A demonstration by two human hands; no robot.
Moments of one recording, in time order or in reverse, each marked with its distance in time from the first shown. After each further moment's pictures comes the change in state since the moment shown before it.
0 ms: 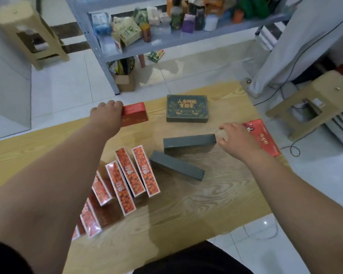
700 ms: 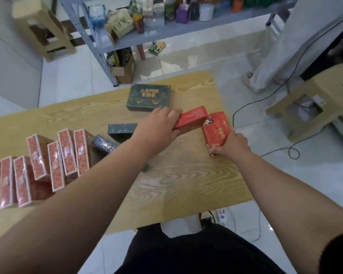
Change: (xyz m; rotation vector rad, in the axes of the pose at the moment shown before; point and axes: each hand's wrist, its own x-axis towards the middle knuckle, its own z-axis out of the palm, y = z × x) left_hand -0.087 0.346 -0.046 -0.244 0.093 0.271; right_hand 0.015 0.218 0.033 0.165 -0.198 0.379
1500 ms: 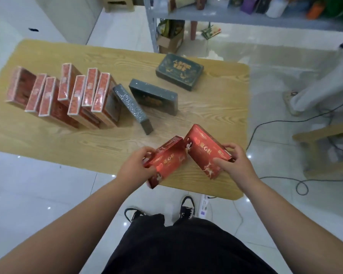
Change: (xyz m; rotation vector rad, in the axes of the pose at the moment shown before) left_hand -0.182 0.061 0.115 -0.785 0.080 -0.884; right_hand -0.070 0.068 0.000 0.620 -0.354 -0.453
